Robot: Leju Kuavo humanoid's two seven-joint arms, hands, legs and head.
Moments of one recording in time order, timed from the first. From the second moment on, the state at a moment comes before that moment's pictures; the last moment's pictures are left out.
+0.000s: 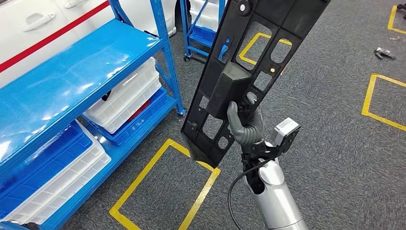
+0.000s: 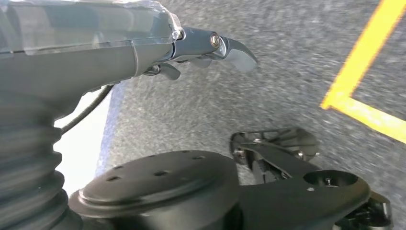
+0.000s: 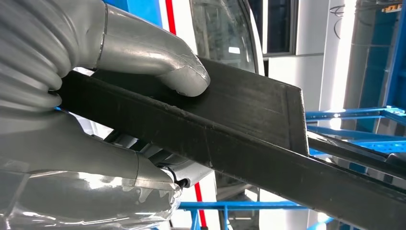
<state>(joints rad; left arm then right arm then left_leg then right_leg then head) -0.11 -0.17 1.21 -0.21 -1.28 0.20 0.05 -0.33 0.13 0.27 -1.46 -0.05 0.01 -0.59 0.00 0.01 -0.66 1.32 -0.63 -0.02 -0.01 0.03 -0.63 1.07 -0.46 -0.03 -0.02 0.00</state>
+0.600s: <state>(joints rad) -0.10 -0.17 1.19 -0.21 -1.30 0.19 0.05 -0.32 0.15 0.27 -1.53 -0.05 -0.04 -0.60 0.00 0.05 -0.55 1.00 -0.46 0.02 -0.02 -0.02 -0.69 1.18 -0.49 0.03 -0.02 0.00</state>
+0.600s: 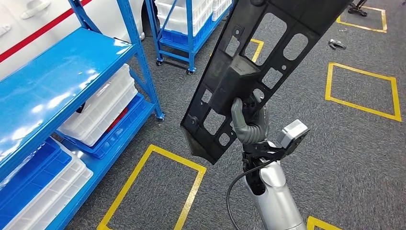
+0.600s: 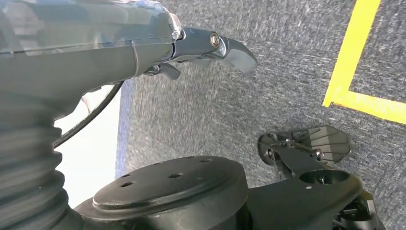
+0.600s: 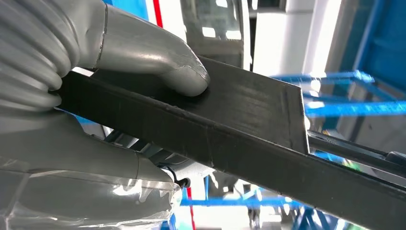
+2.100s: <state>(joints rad) -0.12 -0.14 1.14 -0.21 -1.37 0.22 0.10 -0.01 0.19 0.08 -1.72 -0.07 -0.13 -0.62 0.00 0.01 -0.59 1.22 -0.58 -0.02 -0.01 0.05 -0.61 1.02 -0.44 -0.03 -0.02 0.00</state>
